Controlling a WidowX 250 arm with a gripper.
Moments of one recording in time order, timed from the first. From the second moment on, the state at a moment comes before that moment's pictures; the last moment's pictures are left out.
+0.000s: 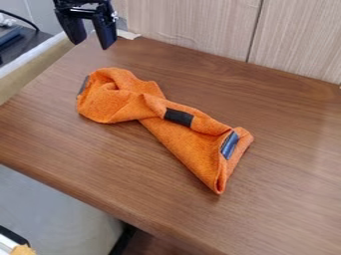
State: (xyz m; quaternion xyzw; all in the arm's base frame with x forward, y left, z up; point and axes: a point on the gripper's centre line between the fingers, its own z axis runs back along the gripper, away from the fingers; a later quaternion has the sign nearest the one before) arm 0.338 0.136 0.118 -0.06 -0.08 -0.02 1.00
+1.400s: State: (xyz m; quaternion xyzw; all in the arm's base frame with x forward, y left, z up) arm 0.303 0.029 0.072 -0.07 -0.03 -0.20 0.98
